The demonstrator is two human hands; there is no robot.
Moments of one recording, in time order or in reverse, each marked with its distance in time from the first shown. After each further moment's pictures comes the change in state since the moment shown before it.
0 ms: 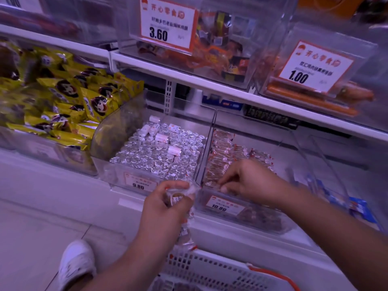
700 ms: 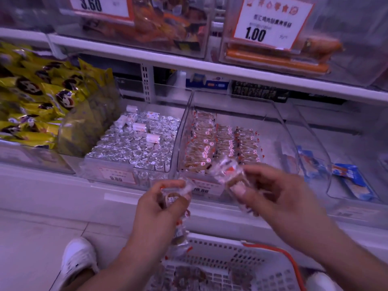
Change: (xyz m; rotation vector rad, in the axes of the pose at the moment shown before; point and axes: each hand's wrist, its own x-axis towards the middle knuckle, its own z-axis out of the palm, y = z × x) left_hand -0.019 -0.023 0.025 0.087 -0.070 -0.068; right_hand -0.126 -0.005 0.017 0.783 0.408 0.089
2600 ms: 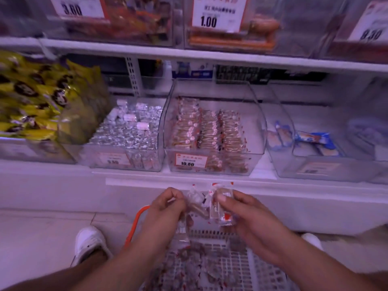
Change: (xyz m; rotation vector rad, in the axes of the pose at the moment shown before) left_hand -0.052 -0.034 0.003 0.164 -0.189 -0.132; right_hand -0.083 0.044 0.036 0.834 -0.104 0.540
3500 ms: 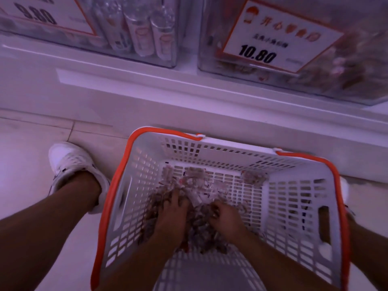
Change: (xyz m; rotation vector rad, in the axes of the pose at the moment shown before) left_hand 0.037 -0.337 -0.050 1.525 -0.381 -0.233; right_hand 0.096 0.349 -0.103 -1.196 0.006 0.310
